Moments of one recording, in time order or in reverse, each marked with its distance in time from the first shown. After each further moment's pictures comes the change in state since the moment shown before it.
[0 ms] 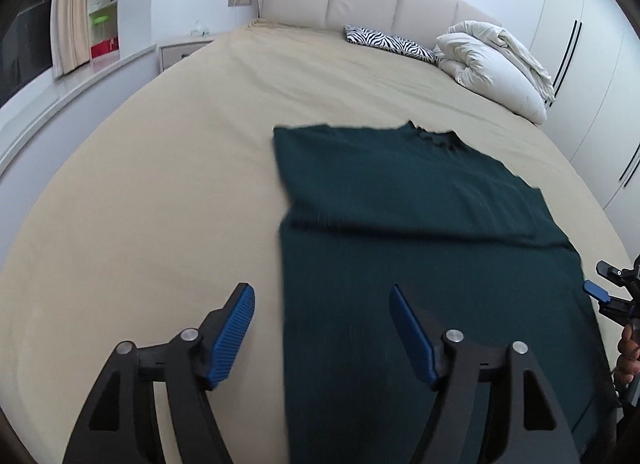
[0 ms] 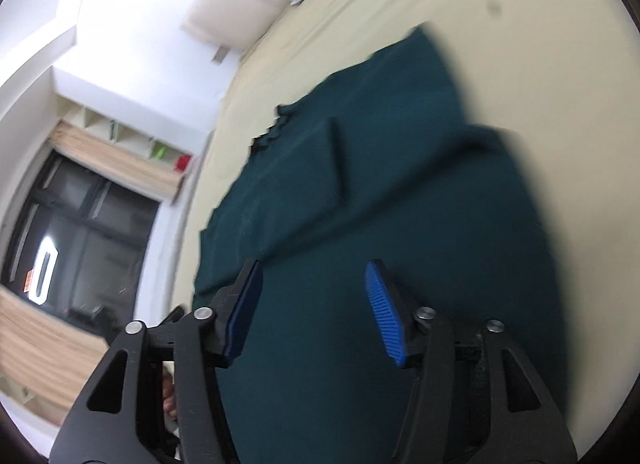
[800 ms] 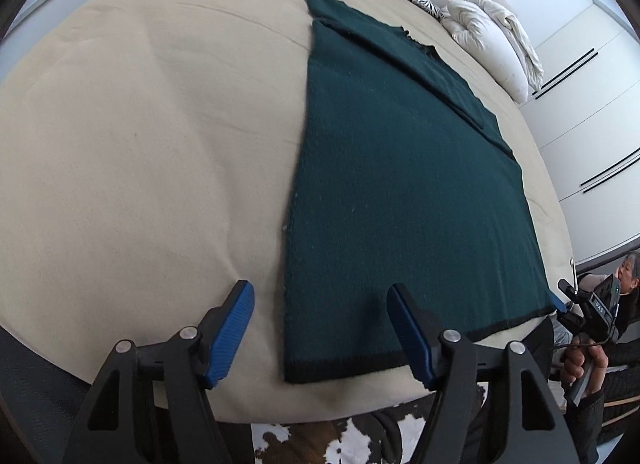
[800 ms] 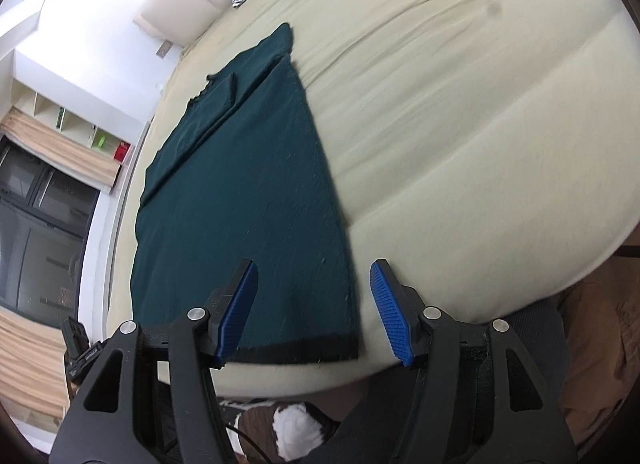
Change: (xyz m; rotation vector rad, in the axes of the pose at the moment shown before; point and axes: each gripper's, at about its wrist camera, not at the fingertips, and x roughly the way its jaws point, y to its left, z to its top) left arm -0.086 0.028 -0.155 -0.196 0.287 -0.185; right arm -0.189 -0.065 -0.160 0.005 0.019 -0.241
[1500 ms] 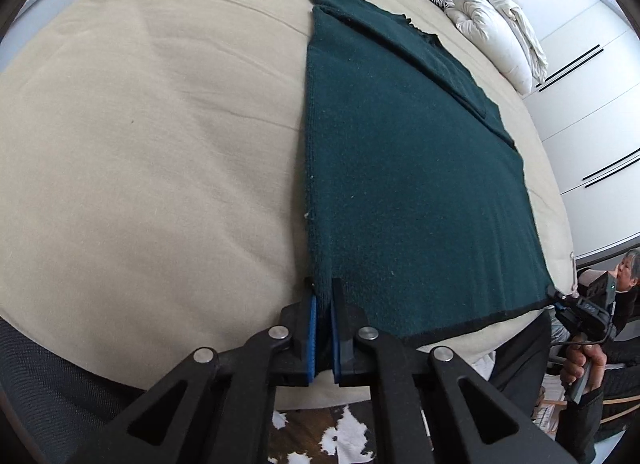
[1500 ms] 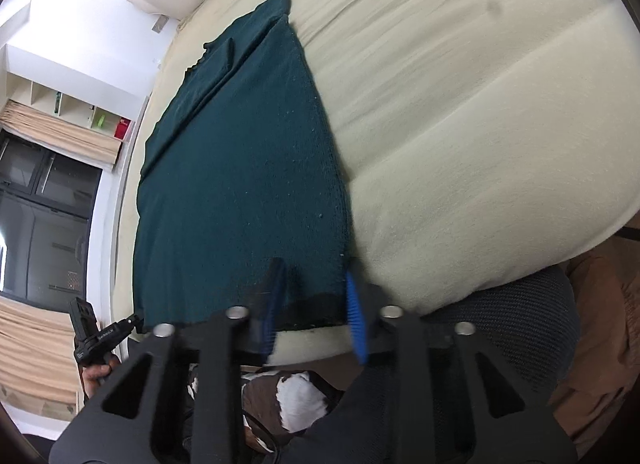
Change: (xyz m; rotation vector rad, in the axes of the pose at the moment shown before) left arm -0.002 0.000 0.004 -0.006 0.047 -0.010; right arm 0.009 -0.001 -0.003 0.020 0.127 0.014
